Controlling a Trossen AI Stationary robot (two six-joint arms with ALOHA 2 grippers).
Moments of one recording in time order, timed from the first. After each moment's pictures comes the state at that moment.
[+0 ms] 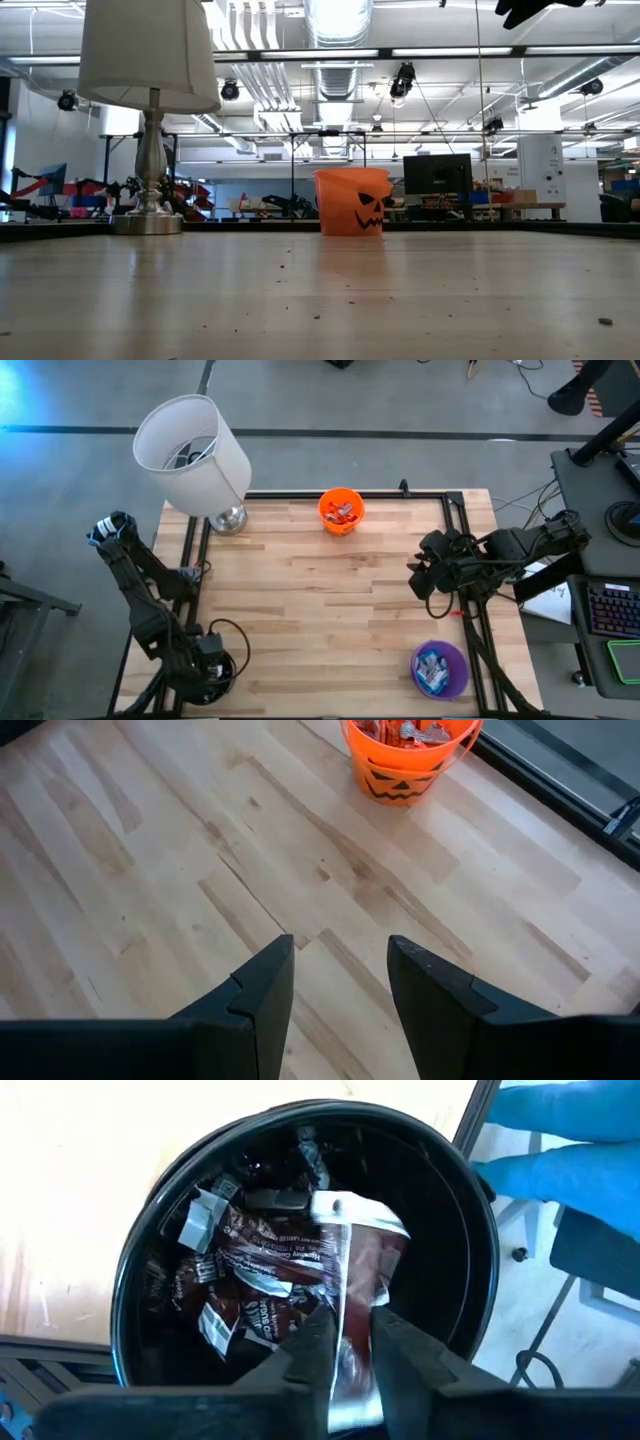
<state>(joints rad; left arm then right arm) -1.02 1.27 1.00 -0.89 0.07 -1.41 0.37 1.15 1.35 -1.32 0.52 0.97</state>
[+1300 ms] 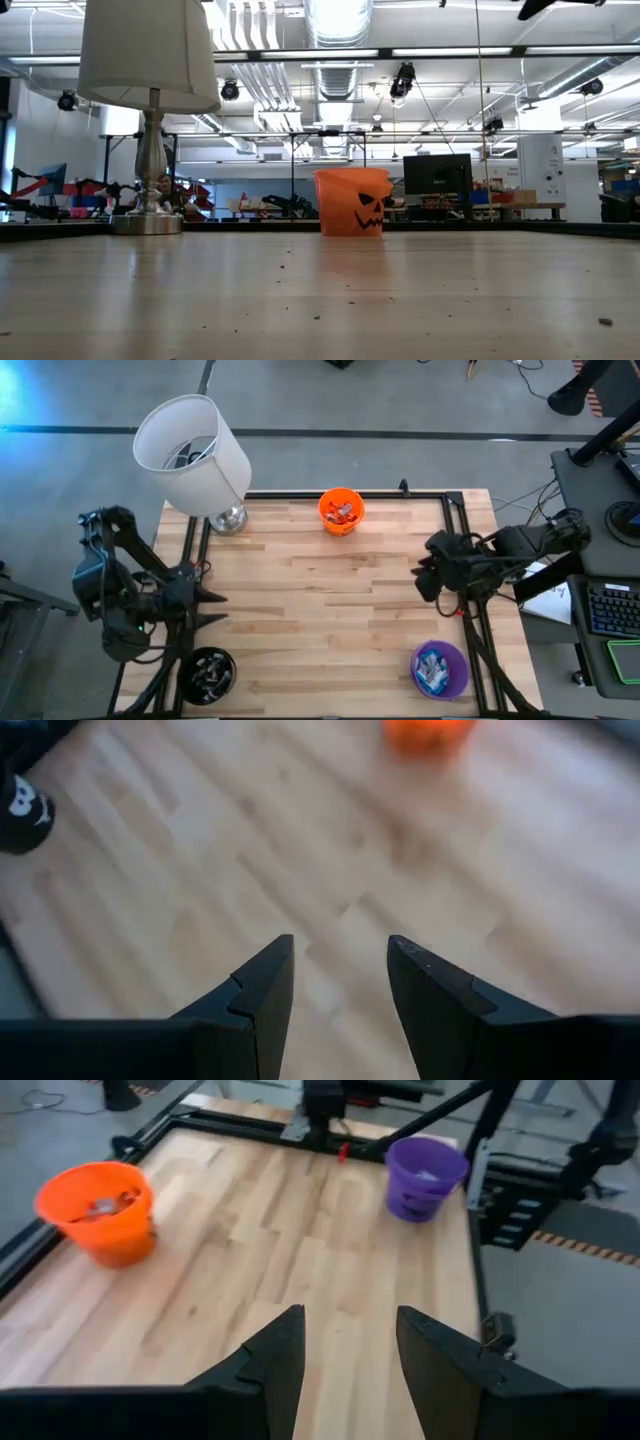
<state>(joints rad) -1.03 1.19 1.54 -1.30 -0.90 -1.00 0.39 1.11 1.36 -1.33 0.42 1.07</state>
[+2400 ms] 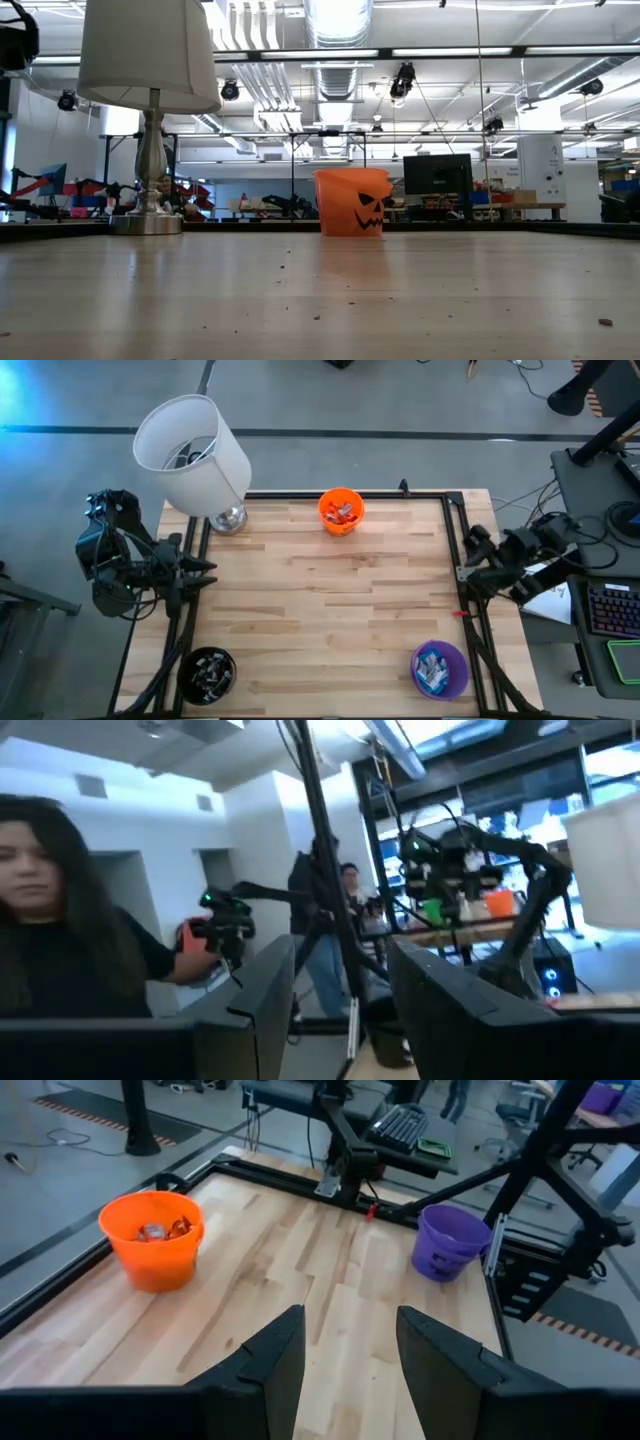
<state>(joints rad) -1.07 0.80 1.20 -1.21 -1.08 -1.01 0.60 0.23 0.66 -0.14 0.20 0.17</state>
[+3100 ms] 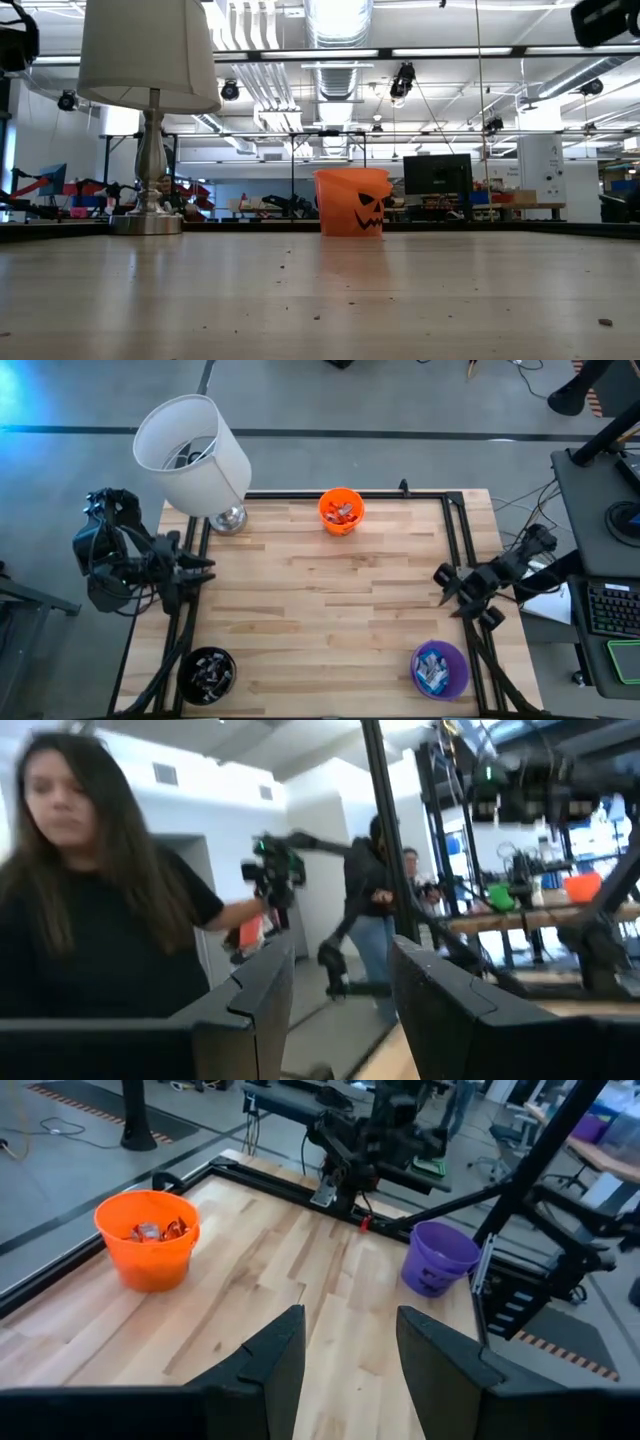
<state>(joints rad) -1.07 0.79 1.23 -1.21 -1.09 -1.04 0.60 0.01 0.11 0.25 0.03 0.18</state>
